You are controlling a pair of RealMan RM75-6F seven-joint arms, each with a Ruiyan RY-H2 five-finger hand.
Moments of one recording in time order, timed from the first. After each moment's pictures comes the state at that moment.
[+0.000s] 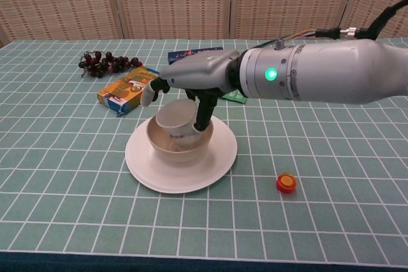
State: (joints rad) left arm -0.14 -1.25 -0.09 -1.64 1.38 1.51 0.30; right arm 1.13 -1.56 0.16 -1.51 -1.10 0.64 -0.38
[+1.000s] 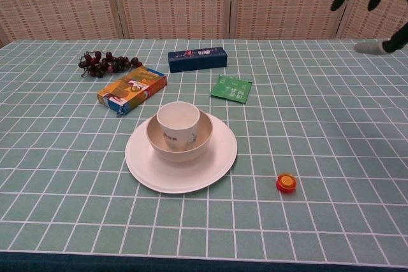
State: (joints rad) left arm -0.16 -1.23 -0.11 -1.65 1.37 1.48 0.30; right arm 0.66 -1.09 0.02 -1.79 -1.23 1.22 -0.36
